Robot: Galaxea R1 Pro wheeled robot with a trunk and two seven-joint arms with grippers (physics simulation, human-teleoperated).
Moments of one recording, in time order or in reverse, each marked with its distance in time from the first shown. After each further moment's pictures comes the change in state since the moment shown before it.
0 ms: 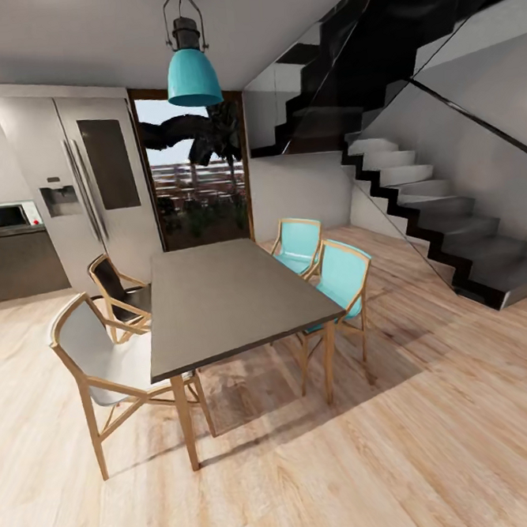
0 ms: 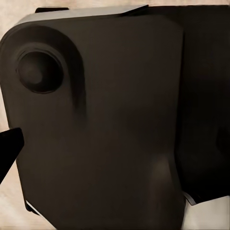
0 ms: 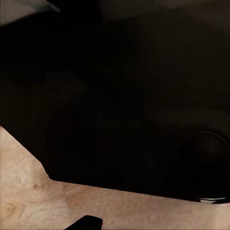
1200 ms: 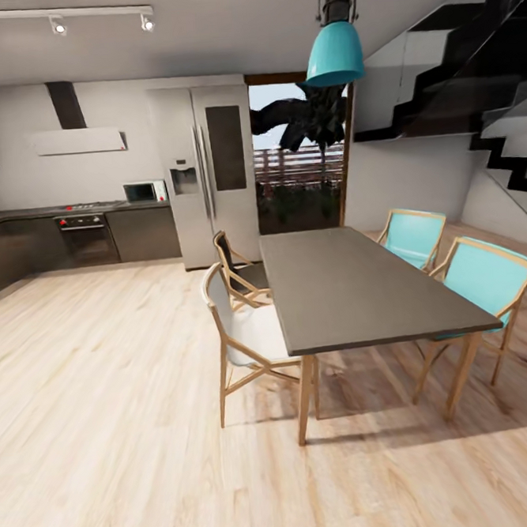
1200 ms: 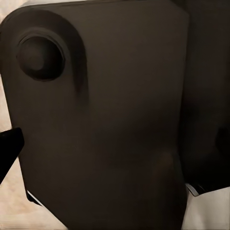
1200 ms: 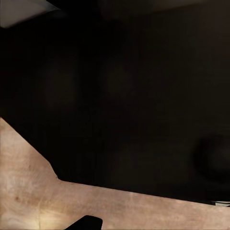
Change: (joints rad) left arm 0.001 0.003 0.003 0.000 0.001 0.001 0.003; right arm 0.000 0.000 0.000 0.000 0.002 0.000 -0.001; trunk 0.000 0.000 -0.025
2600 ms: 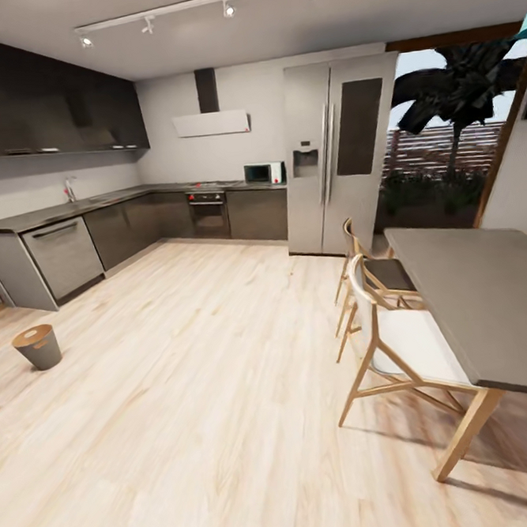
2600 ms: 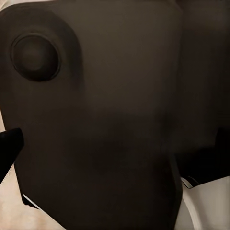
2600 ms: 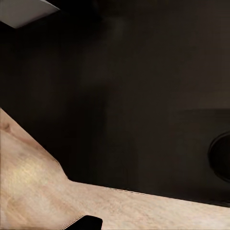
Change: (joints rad) left arm -0.022 0.057 0.005 0.000 0.005 0.014 -0.152; right arm -0.001 -0.001 -0.002 0.000 -0.001 0.000 0.000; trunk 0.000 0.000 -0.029
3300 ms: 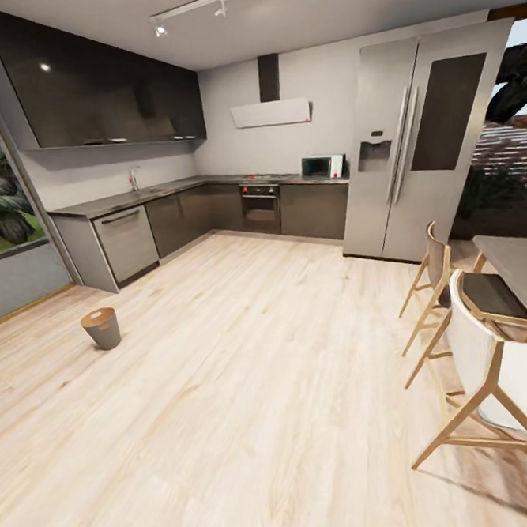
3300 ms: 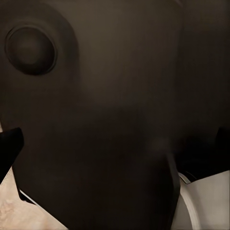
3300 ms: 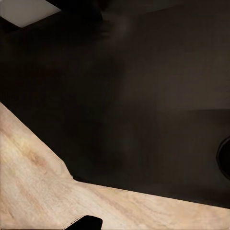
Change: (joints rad) left arm 0.000 -0.004 0.000 0.000 -0.001 0.000 0.000; right arm 0.000 0.001 0.002 0.000 0.005 0.000 -0.002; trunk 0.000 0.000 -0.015
